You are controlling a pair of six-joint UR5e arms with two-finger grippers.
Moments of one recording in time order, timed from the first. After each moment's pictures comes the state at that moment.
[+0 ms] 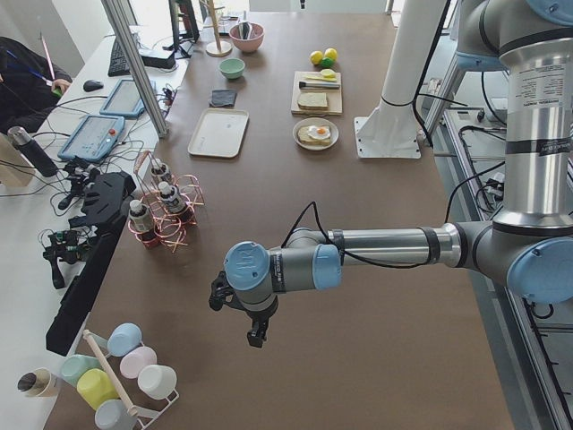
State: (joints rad) left arm -1.63 -1.50 -1.60 -1.50 -2.37 0.33; right arm 1.60 -1.77 1.71 -1.68 2.25 -0.22
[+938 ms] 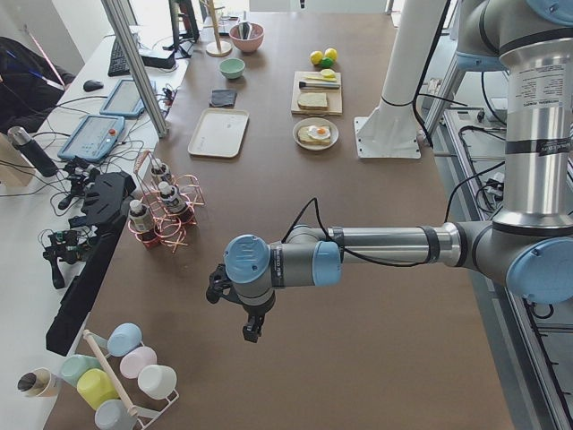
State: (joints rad) left arm -1.63 -1.50 -1.62 -1.53 -2.38 0.32; right arm 1.60 -1.77 1.72 -1.68 2.25 -0.22
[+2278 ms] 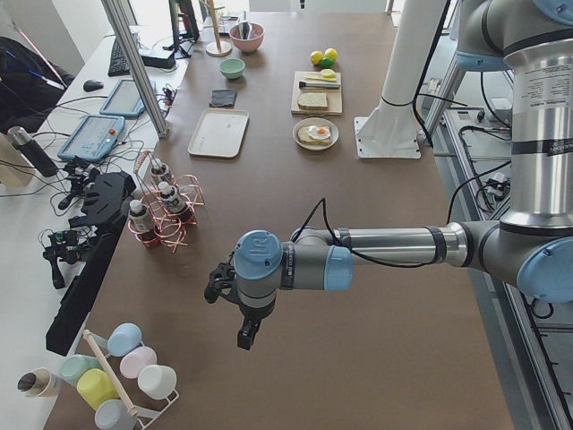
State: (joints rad) left arm -1.68 -1.47 -1.63 -1.66 -2.30 0.33; right arm 1.60 -1.77 1.72 -1.68 2.26 -0.21
